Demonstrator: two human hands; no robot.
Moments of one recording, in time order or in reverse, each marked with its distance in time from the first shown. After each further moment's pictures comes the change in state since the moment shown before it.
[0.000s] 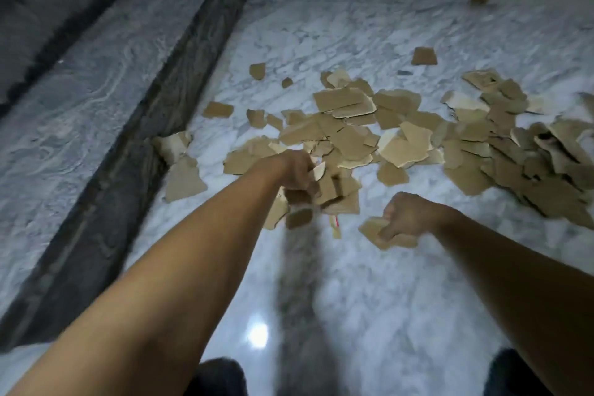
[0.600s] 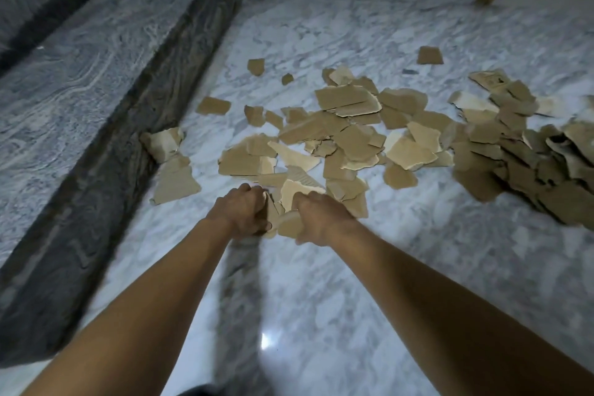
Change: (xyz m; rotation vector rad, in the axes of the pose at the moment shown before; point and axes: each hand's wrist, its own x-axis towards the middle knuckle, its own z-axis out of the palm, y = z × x) left_hand 0.001 -0.116 0.090 0.047 0.210 -0.073; right_hand 0.036 -0.140 0.063 -0.234 0.185 -0.323
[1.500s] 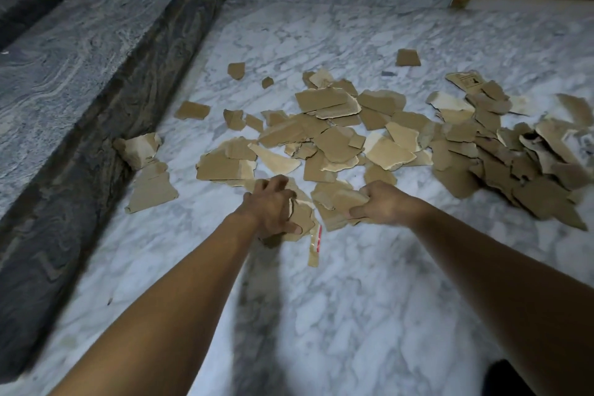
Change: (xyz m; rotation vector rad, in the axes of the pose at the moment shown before) left_hand 0.020 0.081 0.002 0.049 -0.043 0.180; right_hand -0.033 0.136 -0.029 0.501 -0.003 0.353
